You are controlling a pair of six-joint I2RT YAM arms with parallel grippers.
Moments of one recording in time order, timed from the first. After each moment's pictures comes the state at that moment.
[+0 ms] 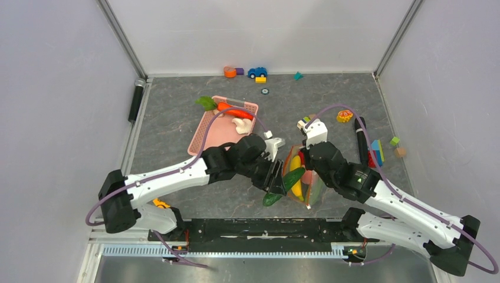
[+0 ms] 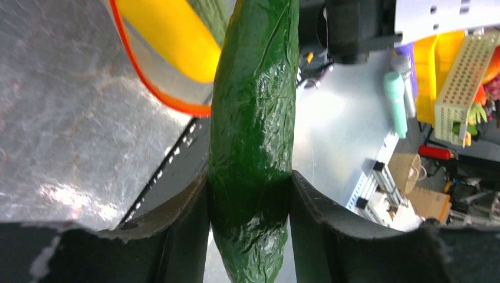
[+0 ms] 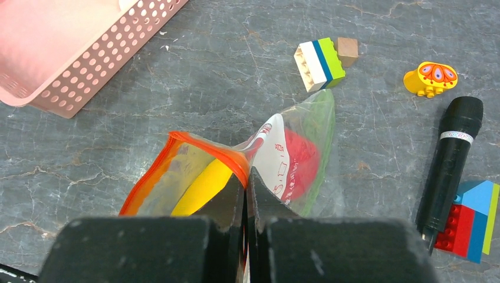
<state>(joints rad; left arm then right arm) -1.08 1.32 1.04 -0.44 0.40 -0.66 0.94 0.85 0.80 -0.50 0.57 0.21</state>
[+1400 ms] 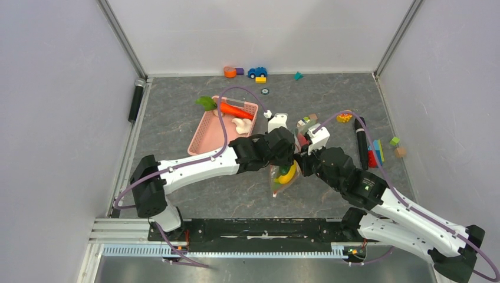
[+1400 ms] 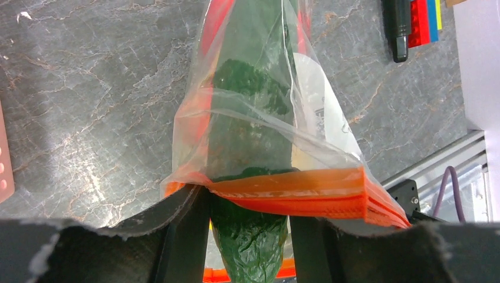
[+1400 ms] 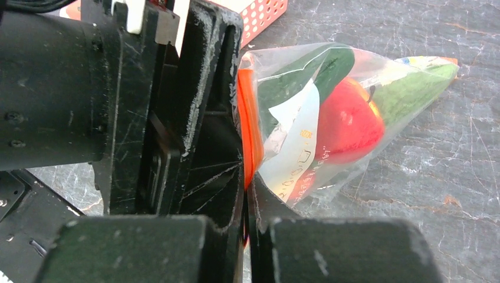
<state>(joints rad) -1.13 1.62 1.38 -0.51 -0.34 -0.84 0.93 0.73 0.72 -0.37 0.31 0.26</state>
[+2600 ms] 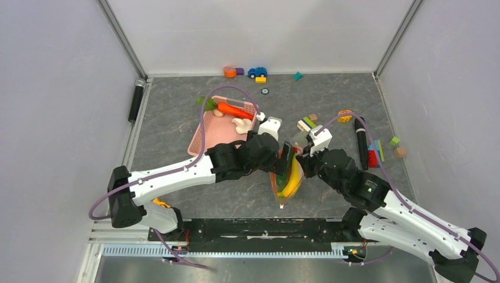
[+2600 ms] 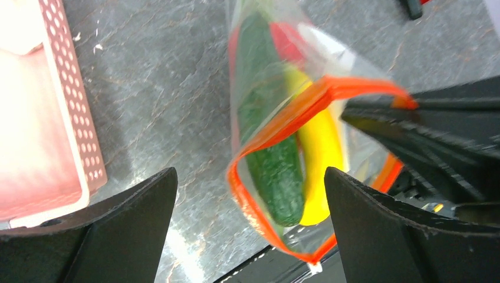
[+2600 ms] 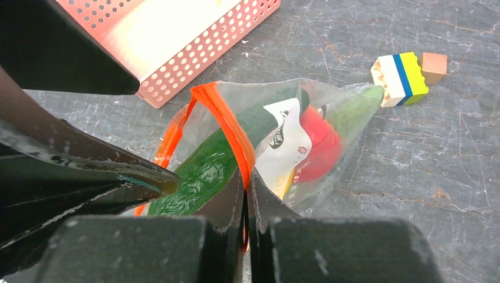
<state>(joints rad) -1.18 1.43 1.30 -0.57 -0.39 -0.60 0.93 0.70 0.70 -0.40 0.33 0.24</state>
